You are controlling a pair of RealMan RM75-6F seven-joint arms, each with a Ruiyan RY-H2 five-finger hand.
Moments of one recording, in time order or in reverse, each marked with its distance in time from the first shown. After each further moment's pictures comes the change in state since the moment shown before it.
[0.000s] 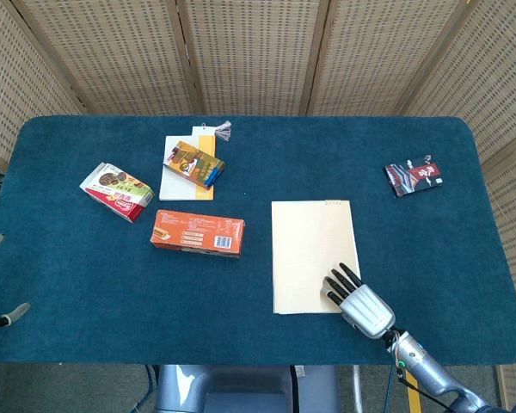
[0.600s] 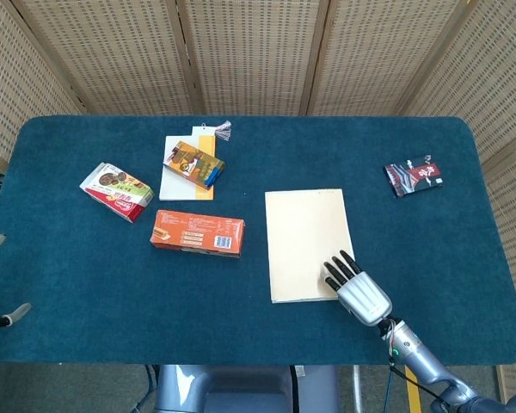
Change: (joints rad) left arm -0.003 -0.001 0.001 -0.003 -0.001 -0.006 0.007; right arm 0.037 -0.011 0.054 -0.020 0.047 -0.021 -0.045
